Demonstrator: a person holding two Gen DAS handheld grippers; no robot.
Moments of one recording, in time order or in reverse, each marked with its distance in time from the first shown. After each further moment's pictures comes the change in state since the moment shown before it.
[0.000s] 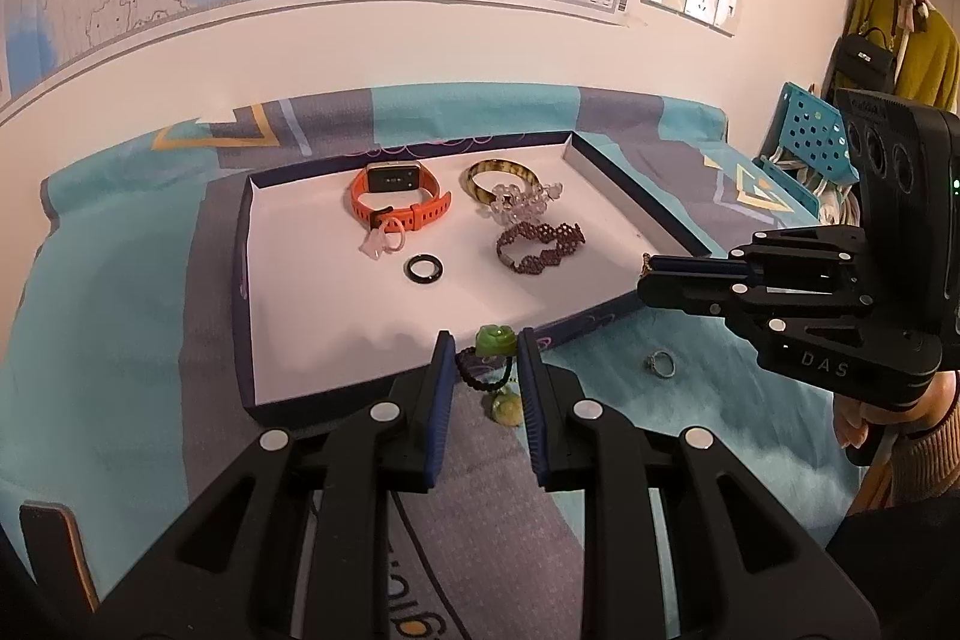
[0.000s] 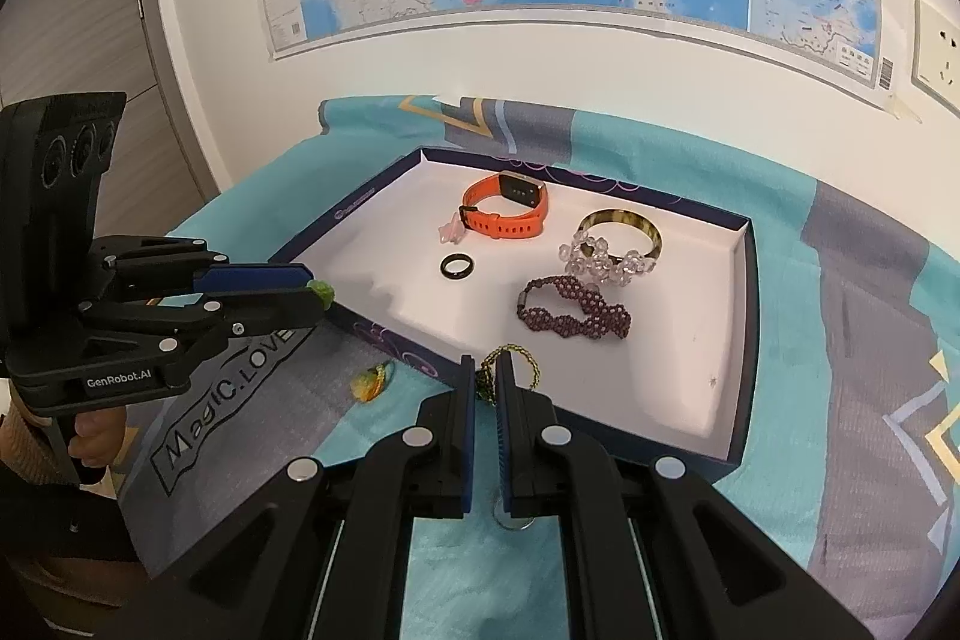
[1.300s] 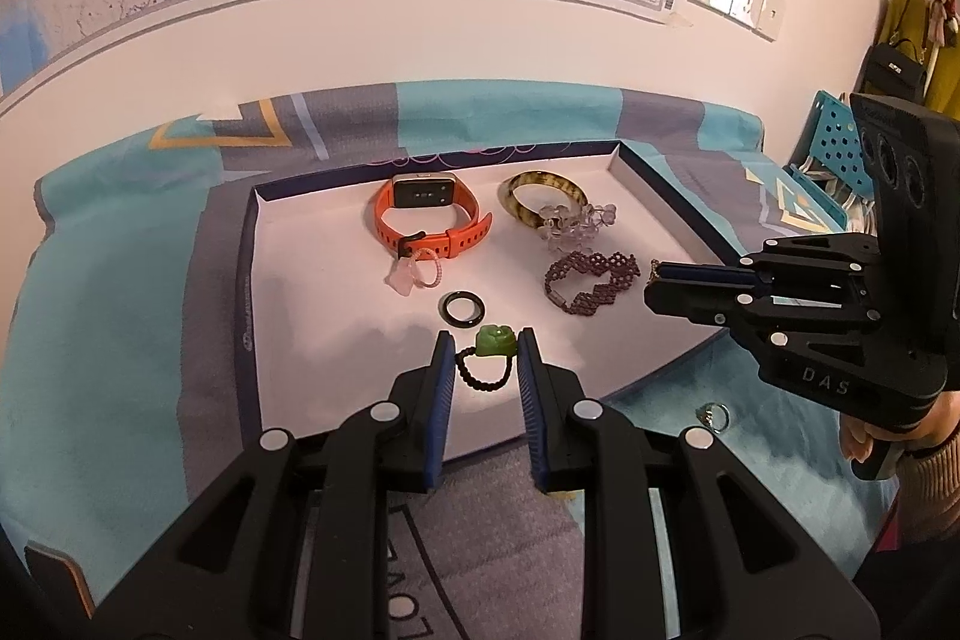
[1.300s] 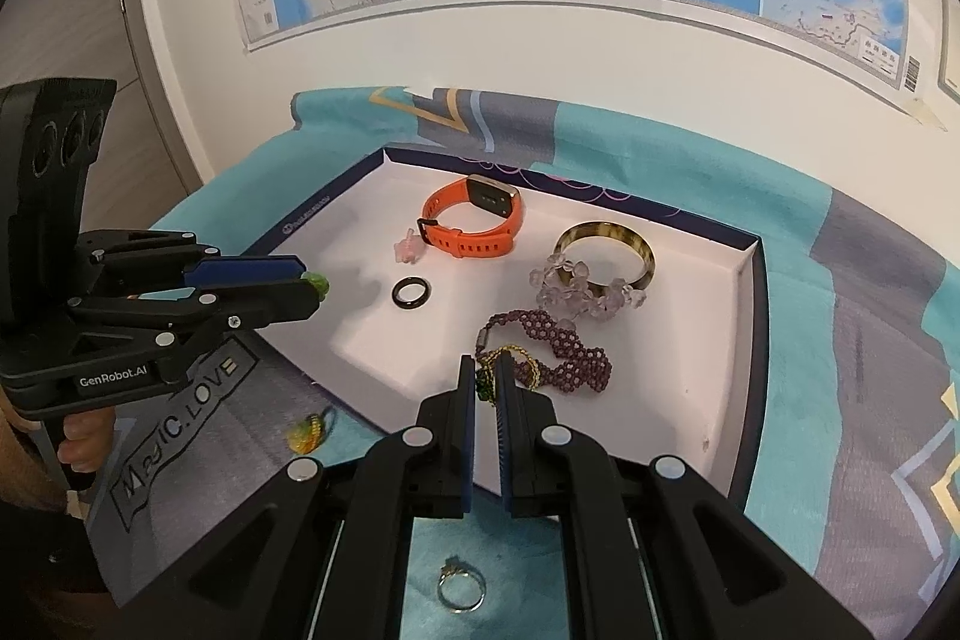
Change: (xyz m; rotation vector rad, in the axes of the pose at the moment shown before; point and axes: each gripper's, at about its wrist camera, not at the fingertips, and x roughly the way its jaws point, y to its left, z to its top) left arm 0.037 0.021 0.027 -0.036 0.038 0.033; right arm 0.035 -0.020 0.026 -0.007 0.040 -0.020
